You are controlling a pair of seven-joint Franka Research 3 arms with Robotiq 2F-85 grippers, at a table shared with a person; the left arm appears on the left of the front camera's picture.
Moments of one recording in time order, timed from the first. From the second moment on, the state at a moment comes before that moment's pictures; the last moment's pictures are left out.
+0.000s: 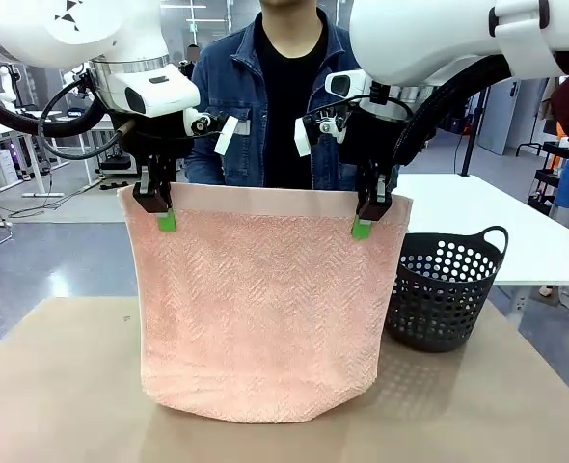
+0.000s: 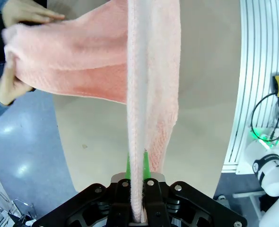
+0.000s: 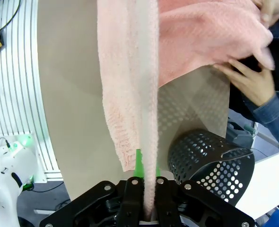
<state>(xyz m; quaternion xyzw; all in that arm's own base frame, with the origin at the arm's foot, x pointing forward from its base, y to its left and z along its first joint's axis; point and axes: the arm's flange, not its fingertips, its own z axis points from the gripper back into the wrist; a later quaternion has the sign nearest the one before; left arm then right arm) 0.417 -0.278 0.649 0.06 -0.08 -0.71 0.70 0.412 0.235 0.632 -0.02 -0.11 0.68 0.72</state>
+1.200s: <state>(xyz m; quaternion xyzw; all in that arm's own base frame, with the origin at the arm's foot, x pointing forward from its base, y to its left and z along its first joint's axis) 0.417 -0.278 0.649 0.06 -0.08 -0.71 0.70 0.412 0.235 0.632 -0.02 -0.11 0.68 0.72</state>
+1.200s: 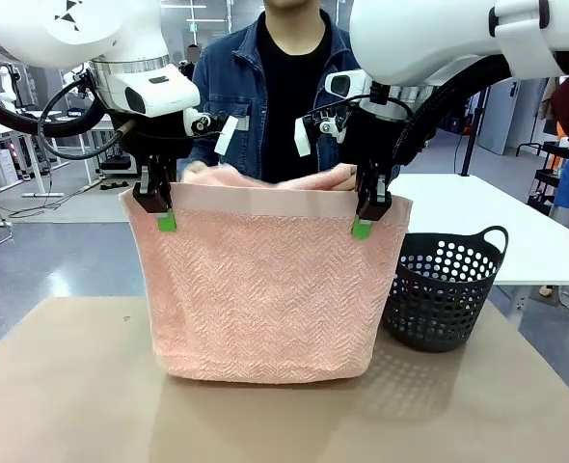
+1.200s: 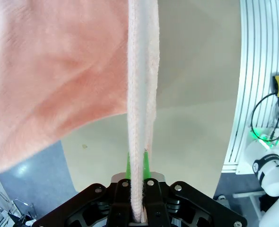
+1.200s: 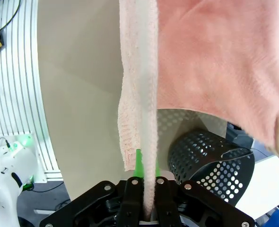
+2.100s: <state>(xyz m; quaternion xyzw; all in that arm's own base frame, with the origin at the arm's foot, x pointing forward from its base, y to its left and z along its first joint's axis) 0.417 -0.278 0.649 0.06 -0.08 -0.71 0.70 0.412 0.235 0.632 -0.02 -0.11 0.68 0.72</state>
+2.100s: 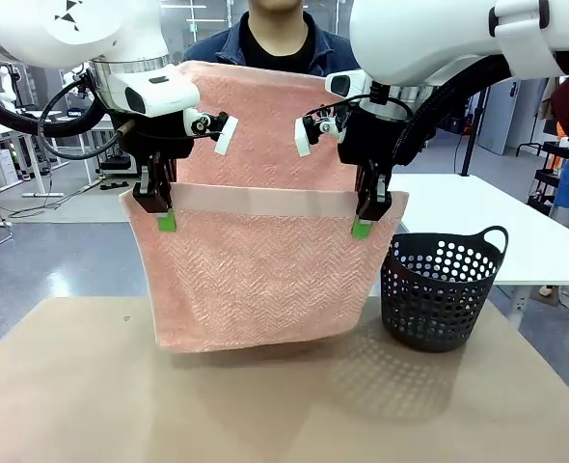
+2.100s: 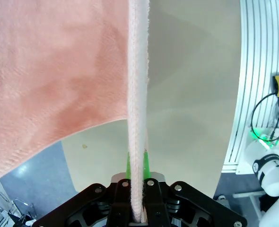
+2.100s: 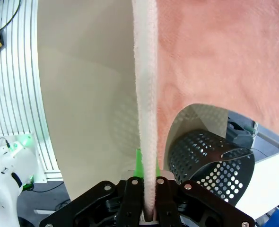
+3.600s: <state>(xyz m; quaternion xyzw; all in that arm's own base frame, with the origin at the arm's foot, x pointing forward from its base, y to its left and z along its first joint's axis) 0.417 -0.278 0.649 0.06 -0.08 -0.71 0.70 0.412 0.235 0.632 -0.02 -0.11 0.68 0.72</state>
